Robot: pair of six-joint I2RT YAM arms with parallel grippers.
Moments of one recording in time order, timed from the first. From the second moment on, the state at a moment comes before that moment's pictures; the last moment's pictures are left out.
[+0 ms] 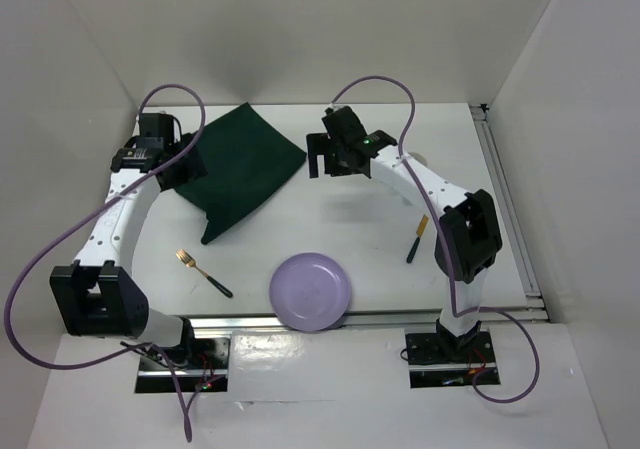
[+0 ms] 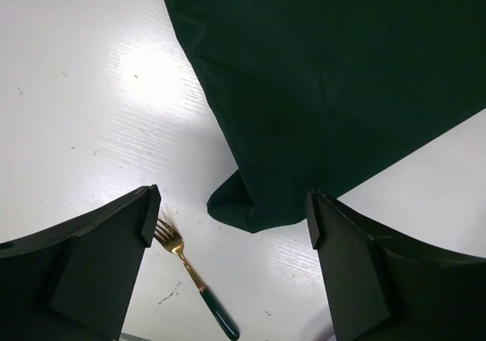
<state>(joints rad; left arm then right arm) 0.03 1.42 1.34 -0.80 -0.20 -0.38 0.60 1.87 1.66 -0.61 0.14 0.40</state>
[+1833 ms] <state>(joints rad) 0.35 2.39 2.08 -0.85 0.06 -0.62 0.62 2.01 1.65 -0.62 0.08 0.38</state>
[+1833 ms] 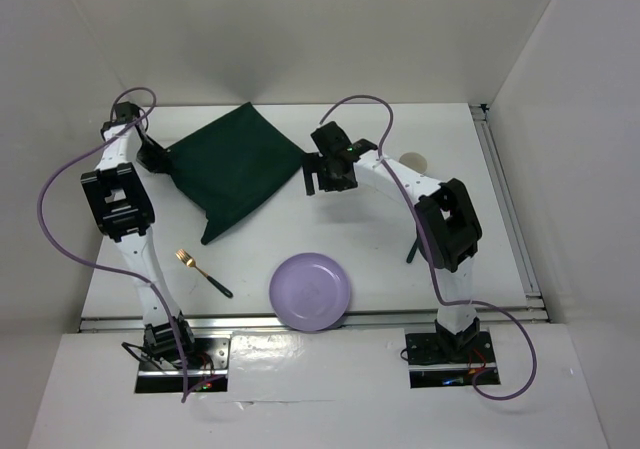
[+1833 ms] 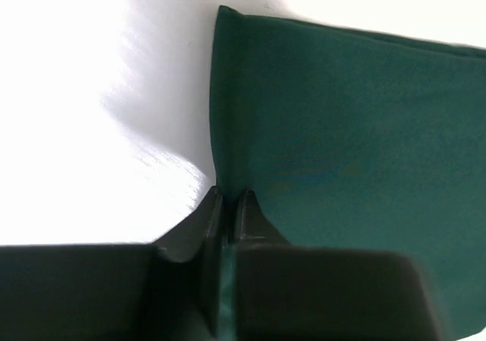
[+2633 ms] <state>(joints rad) -0.09 2.07 2.21 -0.84 0.22 -0.29 0.60 1.73 1.51 -0.62 0.11 0.46</state>
